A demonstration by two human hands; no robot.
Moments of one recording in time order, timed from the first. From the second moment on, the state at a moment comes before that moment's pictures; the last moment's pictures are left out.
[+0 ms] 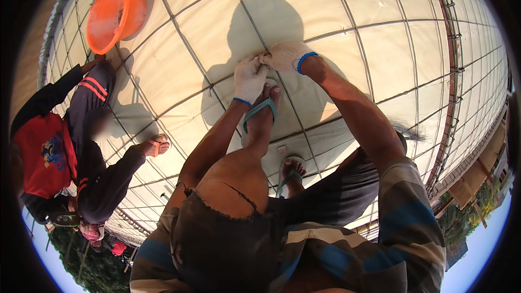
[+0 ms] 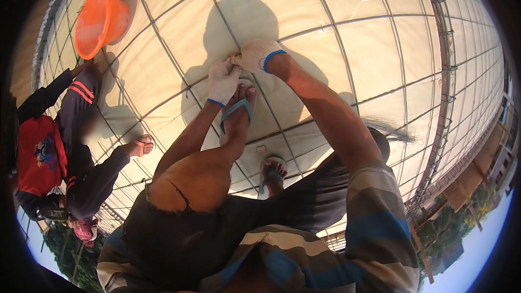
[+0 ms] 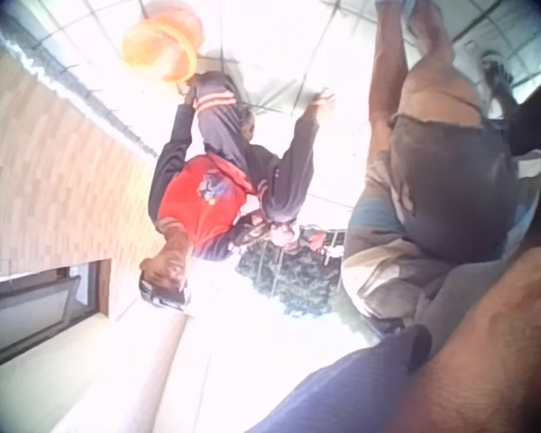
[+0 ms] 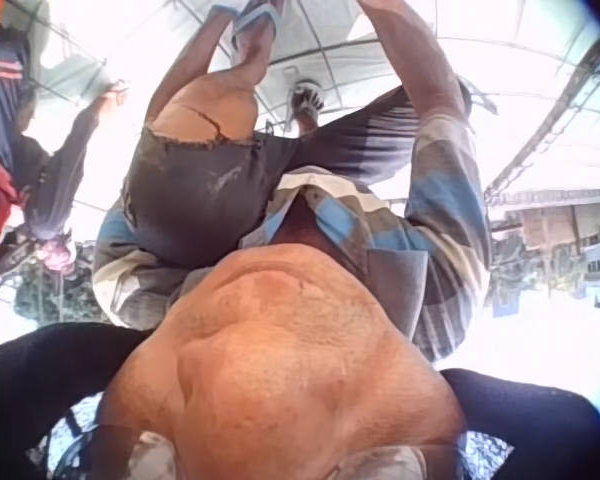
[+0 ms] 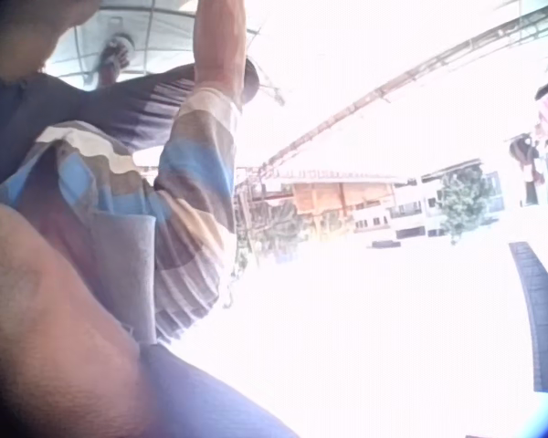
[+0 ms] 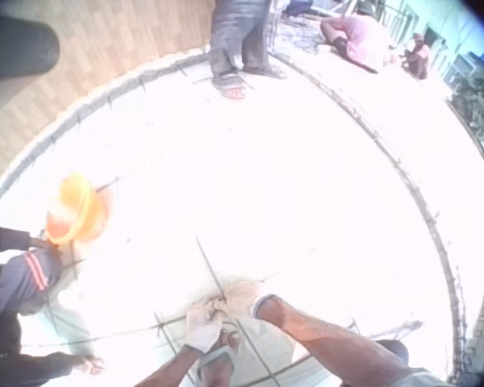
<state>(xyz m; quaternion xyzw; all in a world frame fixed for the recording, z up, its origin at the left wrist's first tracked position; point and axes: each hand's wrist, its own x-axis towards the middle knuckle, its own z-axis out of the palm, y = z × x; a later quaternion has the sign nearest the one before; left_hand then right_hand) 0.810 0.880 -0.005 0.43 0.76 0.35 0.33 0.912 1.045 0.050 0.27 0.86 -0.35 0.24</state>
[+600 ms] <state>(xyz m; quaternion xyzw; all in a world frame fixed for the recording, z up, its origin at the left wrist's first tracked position) 0.784 0.917 0.052 0.49 0.75 -0.06 0.44 0.943 1.072 0.033 0.51 0.60 -0.58 0.22</state>
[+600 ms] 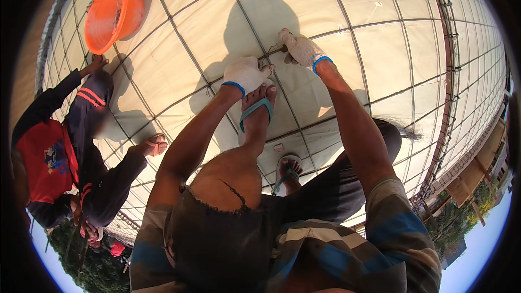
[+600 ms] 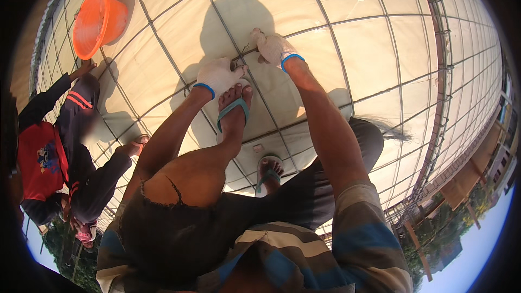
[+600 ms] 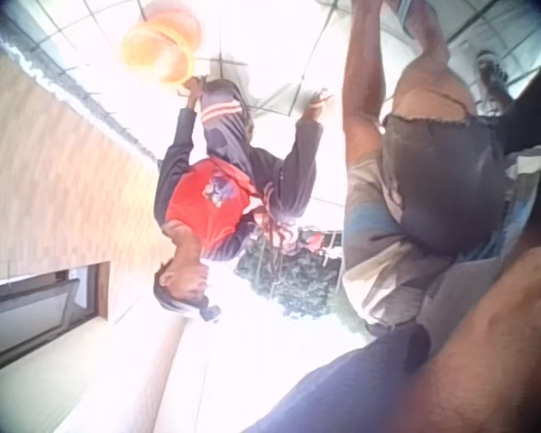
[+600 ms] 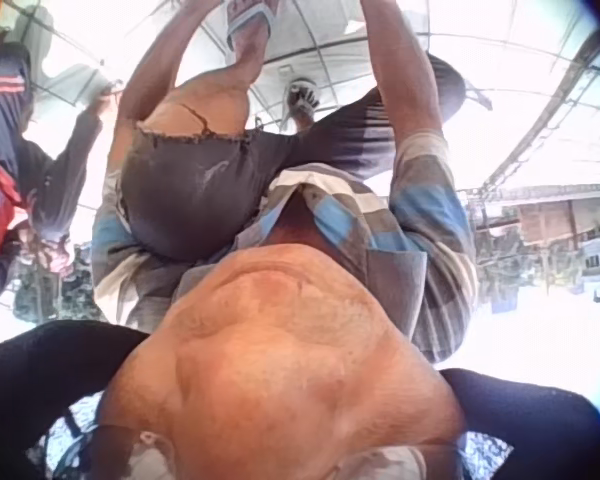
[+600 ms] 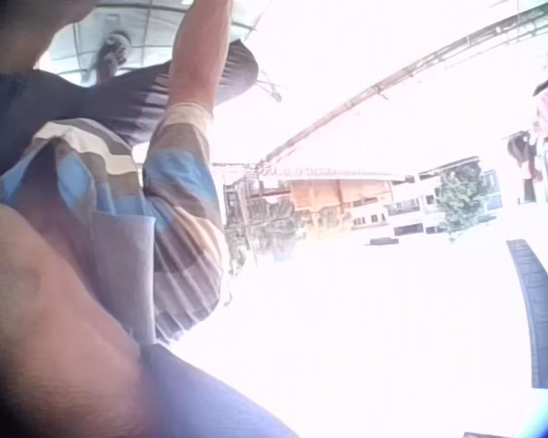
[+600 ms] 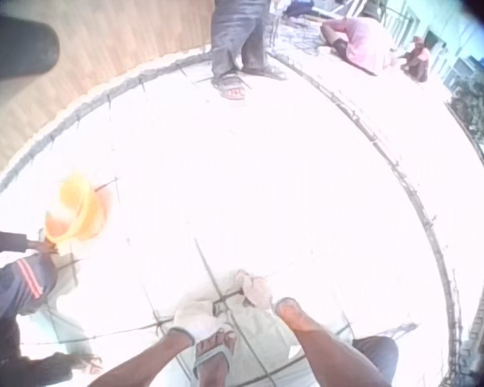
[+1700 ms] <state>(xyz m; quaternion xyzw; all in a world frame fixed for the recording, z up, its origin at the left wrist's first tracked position) 0.750 0.992 0.043 0.69 0.61 -0.17 0.36 0.899 0.943 0.024 0.51 0.79 -0.33 0.11</state>
